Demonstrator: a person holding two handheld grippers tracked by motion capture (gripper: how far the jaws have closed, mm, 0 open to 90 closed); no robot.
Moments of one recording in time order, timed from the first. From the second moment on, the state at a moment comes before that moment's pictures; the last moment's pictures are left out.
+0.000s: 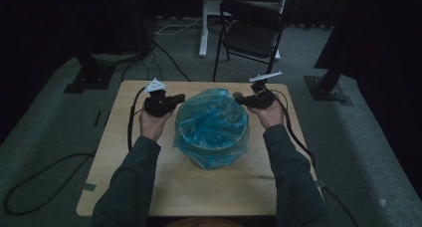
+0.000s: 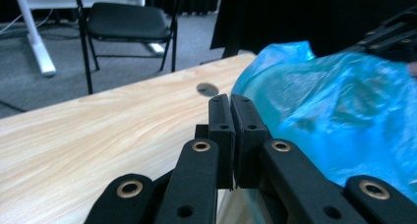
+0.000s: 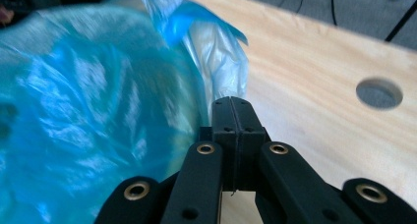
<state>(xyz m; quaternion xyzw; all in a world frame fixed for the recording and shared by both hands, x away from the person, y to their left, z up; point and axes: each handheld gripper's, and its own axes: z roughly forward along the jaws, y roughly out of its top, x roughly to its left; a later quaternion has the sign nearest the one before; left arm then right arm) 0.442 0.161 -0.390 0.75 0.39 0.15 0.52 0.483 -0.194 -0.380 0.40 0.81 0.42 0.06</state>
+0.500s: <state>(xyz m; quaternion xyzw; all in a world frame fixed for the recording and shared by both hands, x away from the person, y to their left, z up) 0.436 0.170 -0.385 0.73 0.39 0.16 0.53 0.476 -0.217 -0.403 0.43 0.83 0.37 0.03</state>
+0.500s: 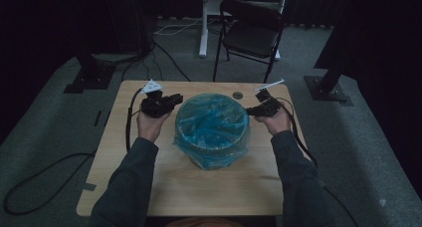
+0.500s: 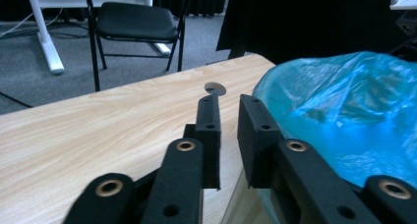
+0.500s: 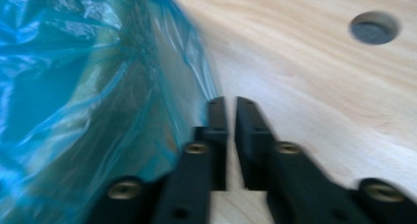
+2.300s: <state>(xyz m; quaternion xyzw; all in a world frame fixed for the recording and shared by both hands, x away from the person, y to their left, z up) 0.443 0.001 -0.362 0.92 0.18 0.13 0.32 0.437 -0.230 -0.395 0.40 0.83 0.39 0.05</state>
